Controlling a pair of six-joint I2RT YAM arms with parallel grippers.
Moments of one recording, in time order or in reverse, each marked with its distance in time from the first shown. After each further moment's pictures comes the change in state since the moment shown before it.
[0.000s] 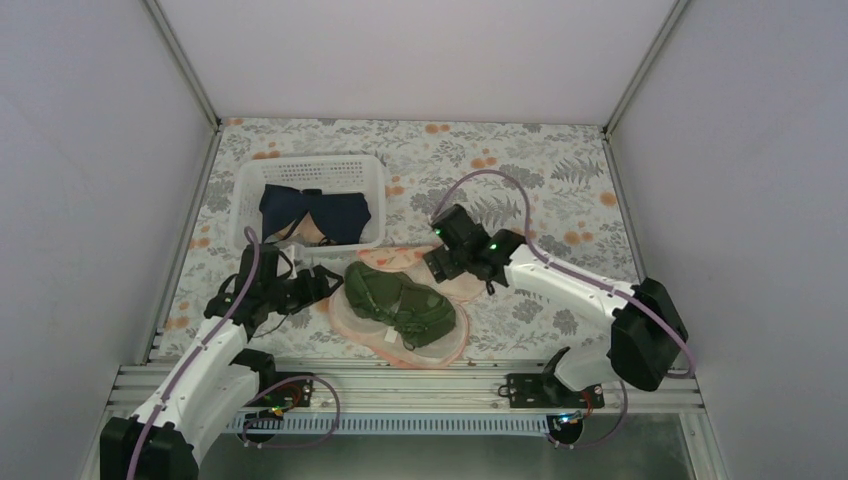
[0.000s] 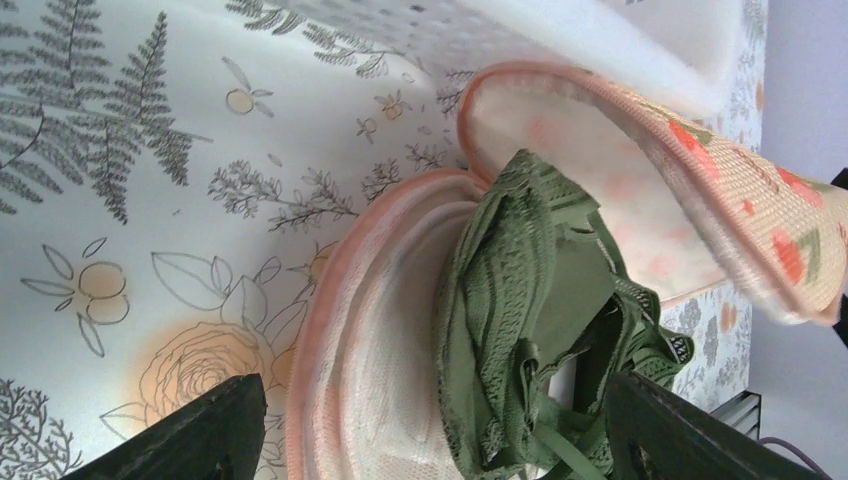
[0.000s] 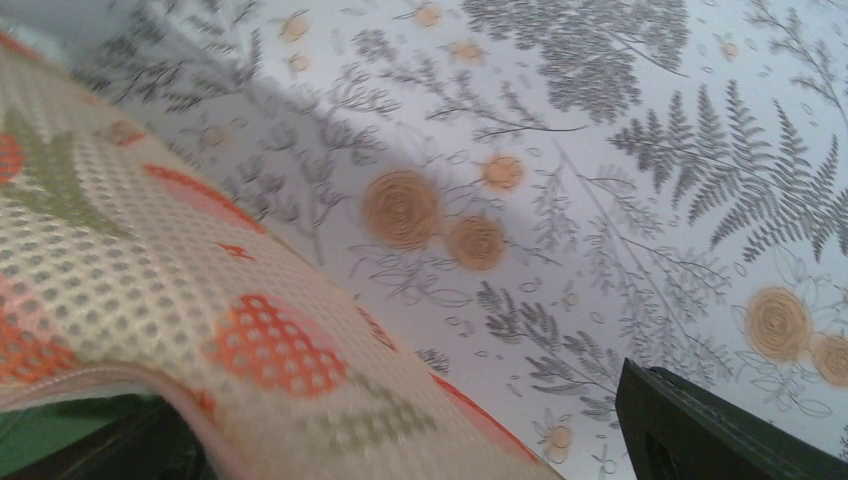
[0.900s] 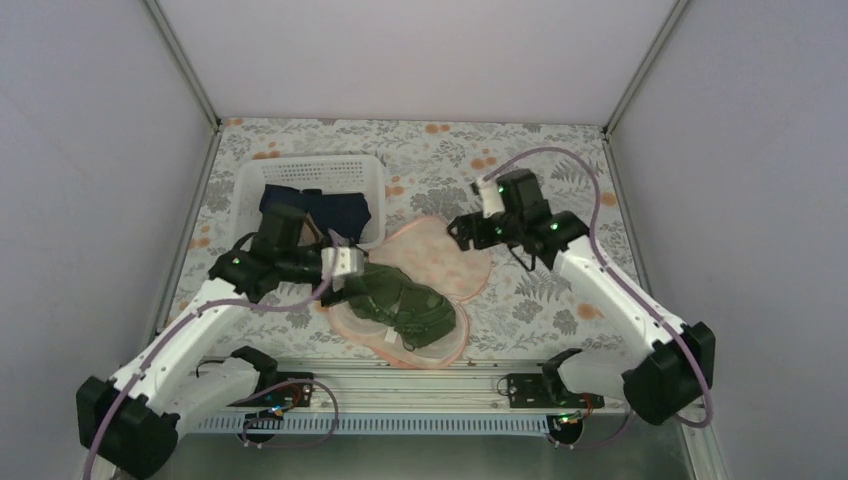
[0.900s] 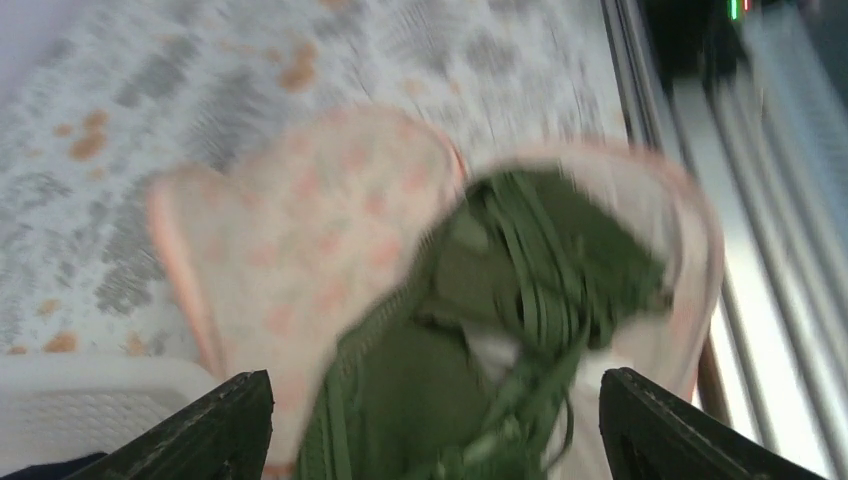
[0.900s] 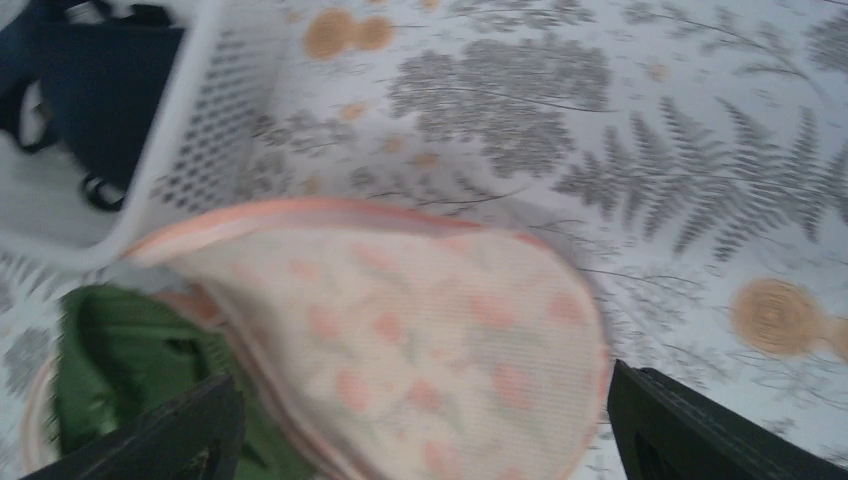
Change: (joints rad) left arm -0.220 0.170 0.393 -0.096 0.280 1.369; right arm -0.406 -0.164 0.085 -0.060 -0.512 0.020
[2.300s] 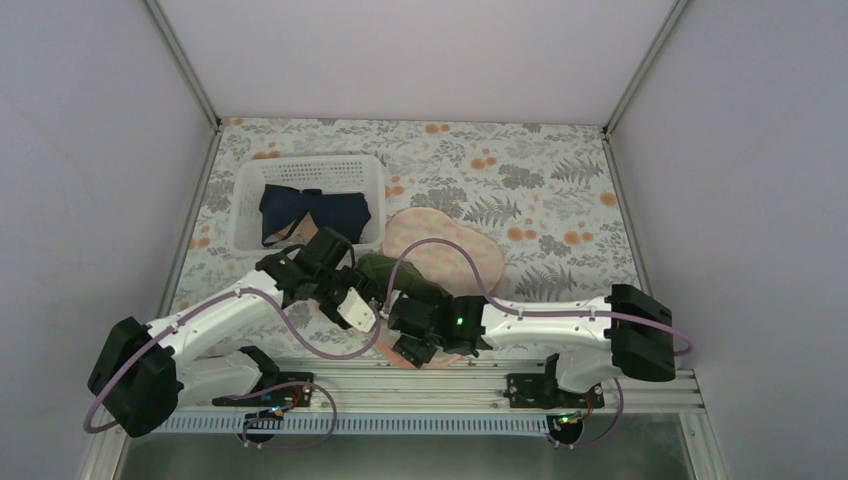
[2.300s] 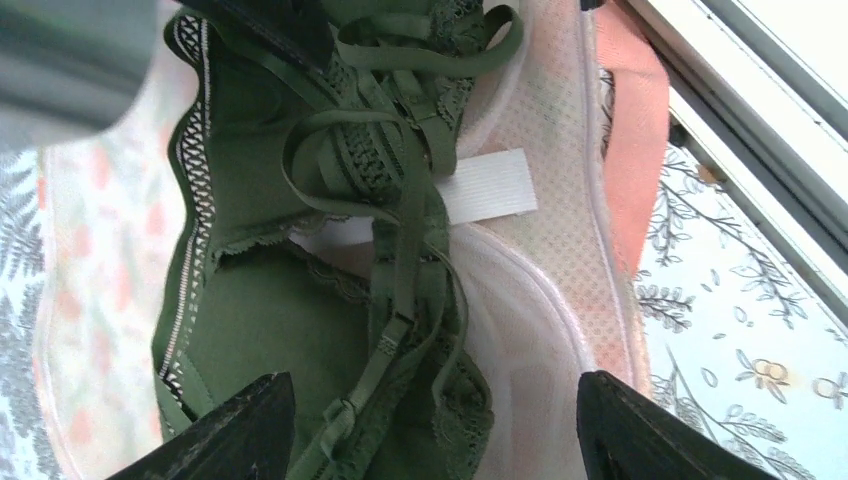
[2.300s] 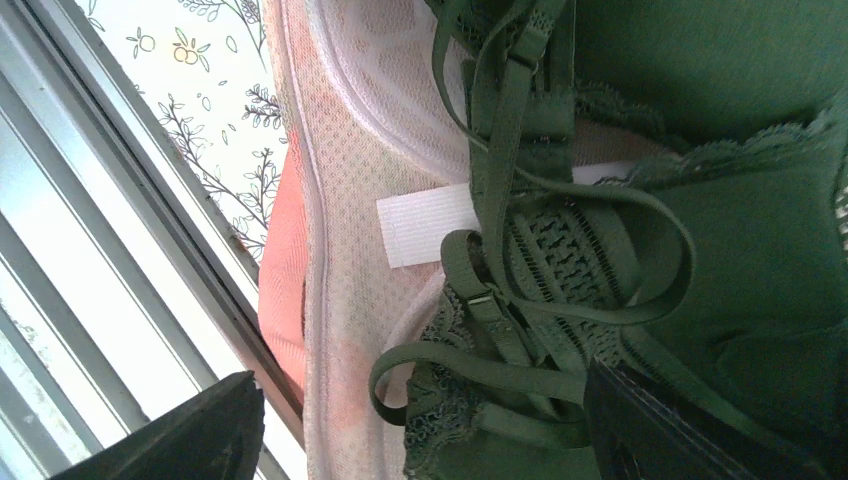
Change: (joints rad) left arm -0.267 0.216 -0.073 -0.063 -0.347 0.758; right arm 0.906 0.176 -0.188 0.063 0.400 0.122
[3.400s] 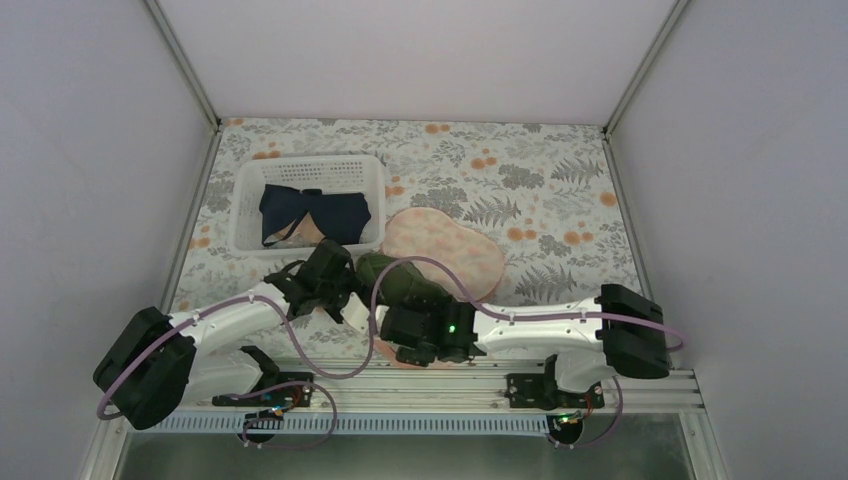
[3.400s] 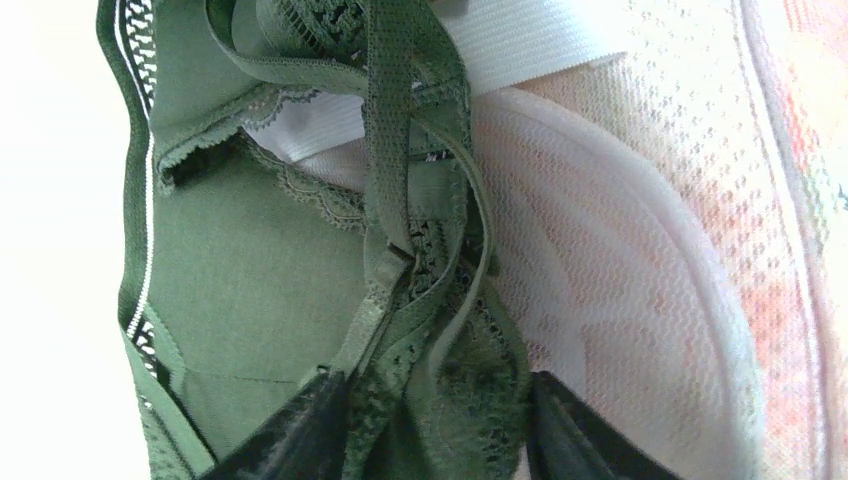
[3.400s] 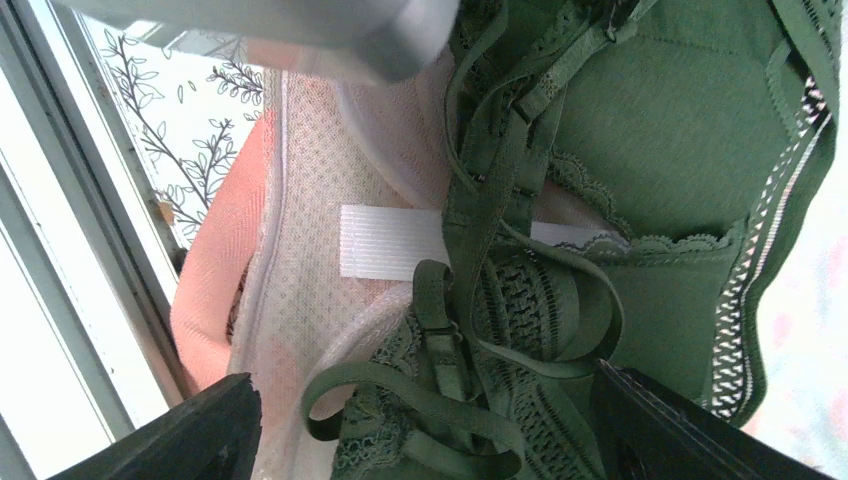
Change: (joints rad) left arm 0.002 0.041 -0.203 0.392 -0.133 0.070; right arm 0.058 0.051 0.042 -0.024 0.167 -0.317
